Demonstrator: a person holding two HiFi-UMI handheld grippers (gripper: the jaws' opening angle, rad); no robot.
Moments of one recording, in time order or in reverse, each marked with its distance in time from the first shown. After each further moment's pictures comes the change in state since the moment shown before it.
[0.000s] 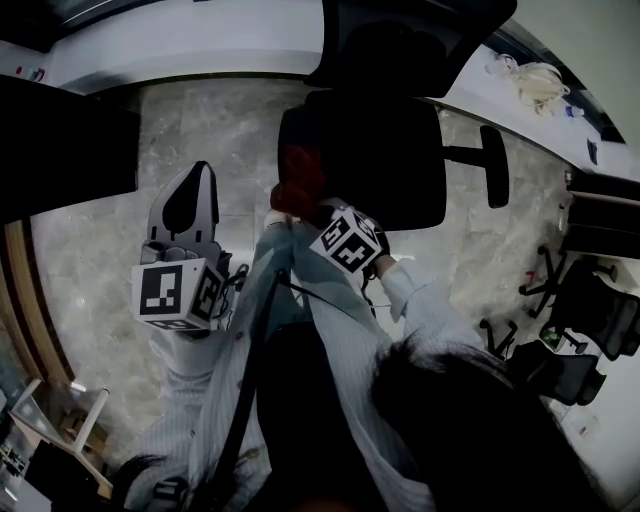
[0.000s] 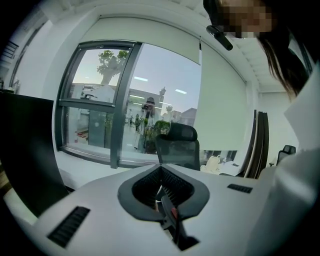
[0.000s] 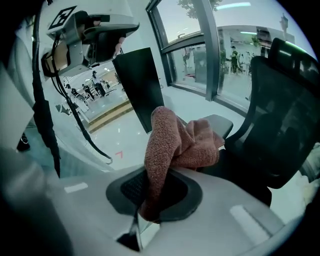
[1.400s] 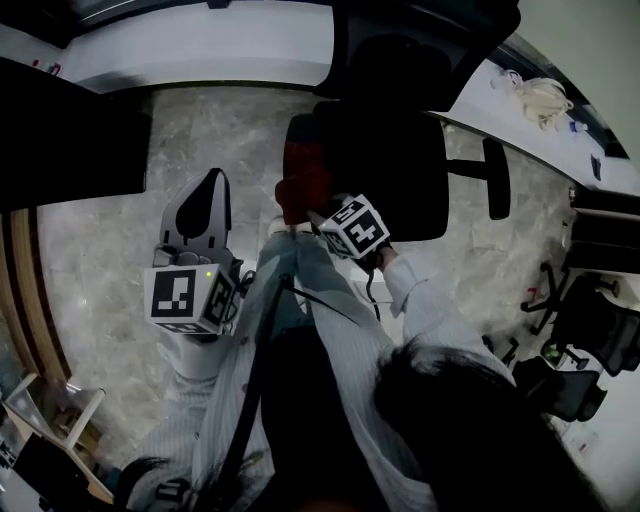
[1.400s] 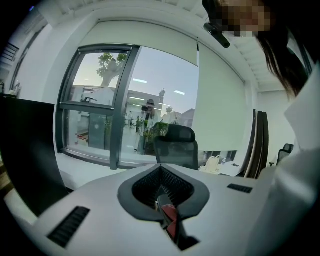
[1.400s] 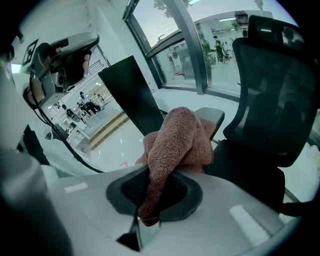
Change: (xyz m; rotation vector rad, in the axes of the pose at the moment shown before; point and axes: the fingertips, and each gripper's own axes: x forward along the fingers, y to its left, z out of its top) left arm -0.016 -0.020 0.005 0.003 -0.012 0.014; right arm -0.002 -0.023 0.006 0.187 -0.055 0.046
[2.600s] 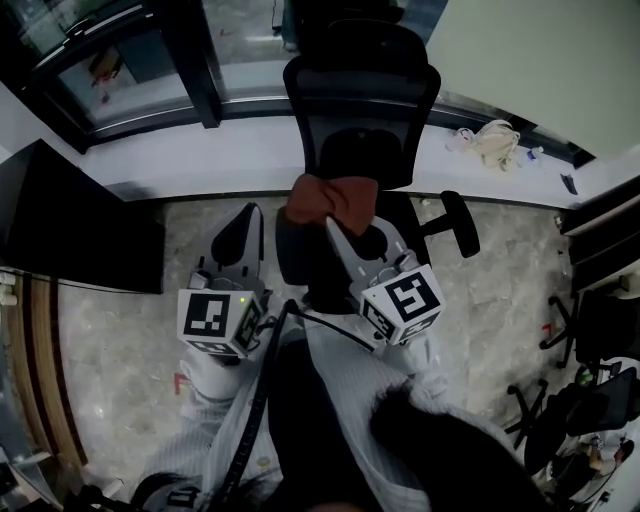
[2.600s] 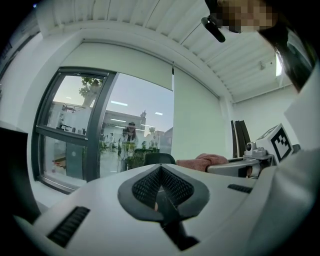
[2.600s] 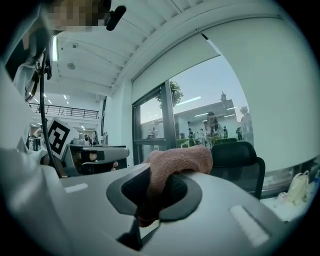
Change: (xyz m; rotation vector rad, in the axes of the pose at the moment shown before) left arm -0.021 -0.107 0.123 0.129 -0.257 -0.208; right arm -0.328 0.074 0.170 -0.159 -0.977 -0.376
